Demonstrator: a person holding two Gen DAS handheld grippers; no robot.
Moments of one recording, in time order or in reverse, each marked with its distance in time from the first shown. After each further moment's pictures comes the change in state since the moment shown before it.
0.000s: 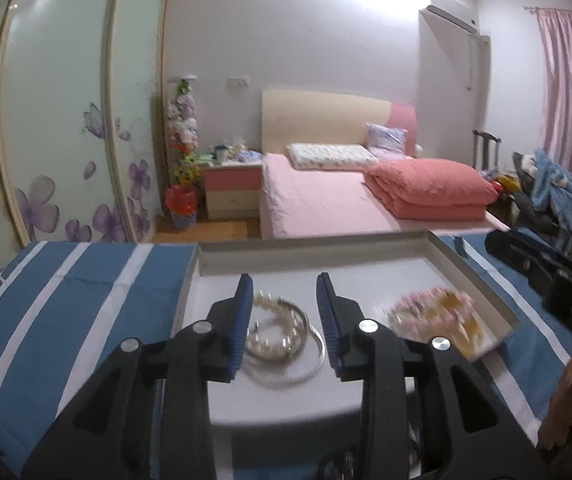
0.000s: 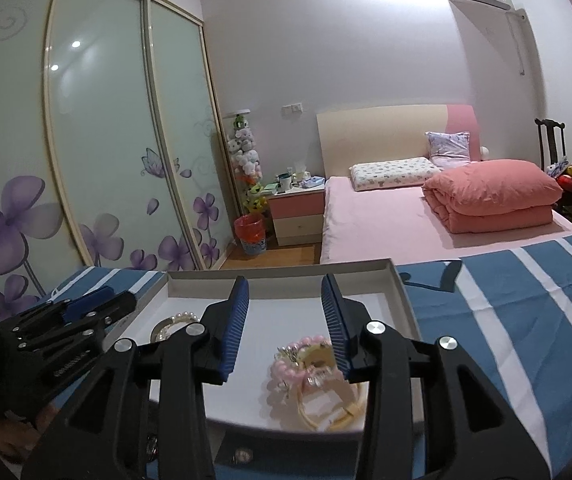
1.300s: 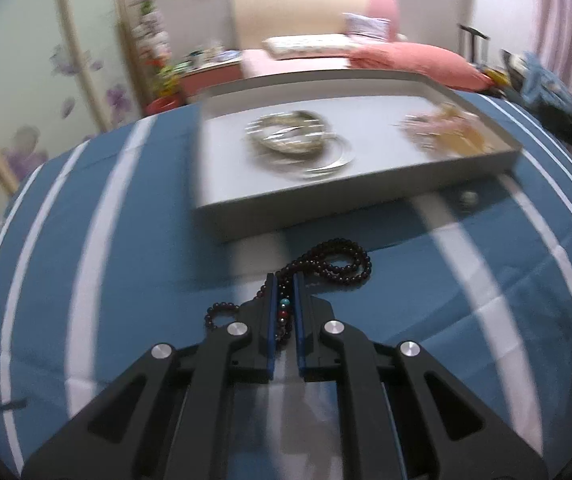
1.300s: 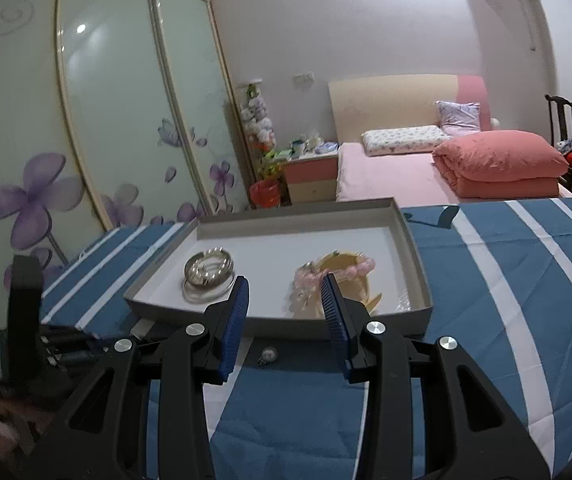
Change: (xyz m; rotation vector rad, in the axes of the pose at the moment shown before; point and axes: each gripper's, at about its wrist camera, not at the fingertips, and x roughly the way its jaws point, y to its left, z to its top) left arm -0.014 0.041 -0.079 0.091 0.390 0.011; right arm -0.023 0.005 -0.036 -0.009 0.146 0.072
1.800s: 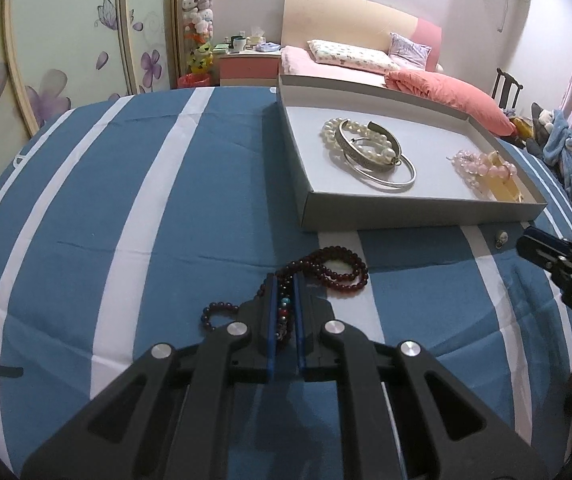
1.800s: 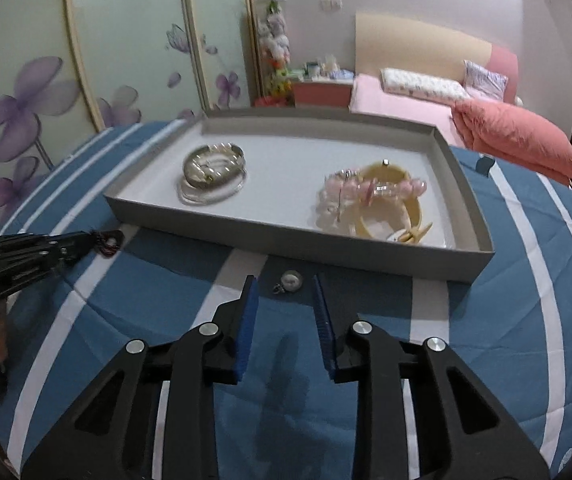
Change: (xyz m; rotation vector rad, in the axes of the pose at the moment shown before) left arm -0.005 0.044 -0.005 -0.180 -0.001 -0.031; right arm 0.049 0.027 -0.024 -0.120 0.304 -0.059
